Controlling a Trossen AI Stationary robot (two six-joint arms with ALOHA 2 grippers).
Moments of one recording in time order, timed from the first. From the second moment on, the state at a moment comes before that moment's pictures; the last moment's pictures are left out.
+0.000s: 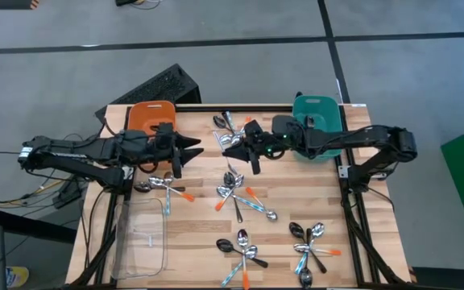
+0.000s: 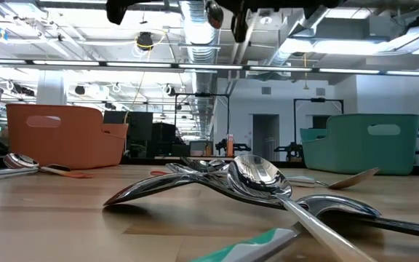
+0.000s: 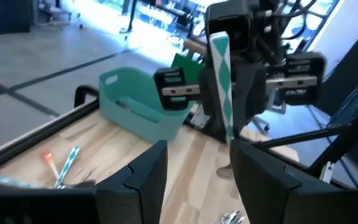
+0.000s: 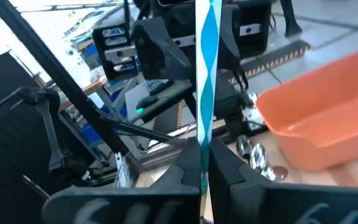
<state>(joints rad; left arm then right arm) -0.03 0.94 0.88 -0.08 -0.28 -0.39 -0.13 1.49 1.11 0.33 -0.29 0.45</state>
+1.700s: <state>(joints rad) 0.17 1.08 0.88 0.19 0.00 -0.36 -0.22 1.48 1.11 0.24 -0.39 0.42</state>
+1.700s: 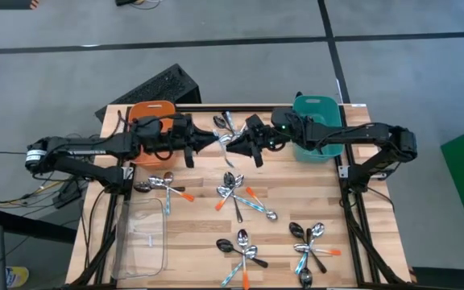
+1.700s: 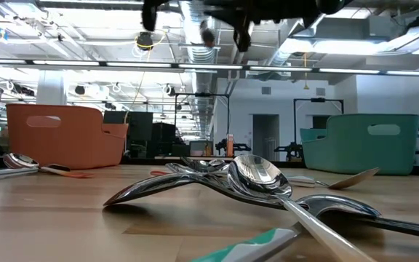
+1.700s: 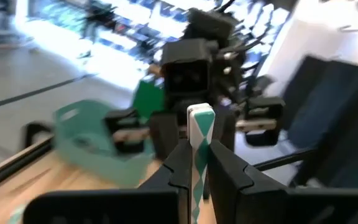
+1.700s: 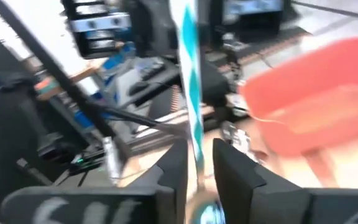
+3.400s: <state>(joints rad) 0.50 1.09 1.09 -1.28 -0.40 -0.94 -0.37 1.48 1.11 -0.14 -0.36 0.38</state>
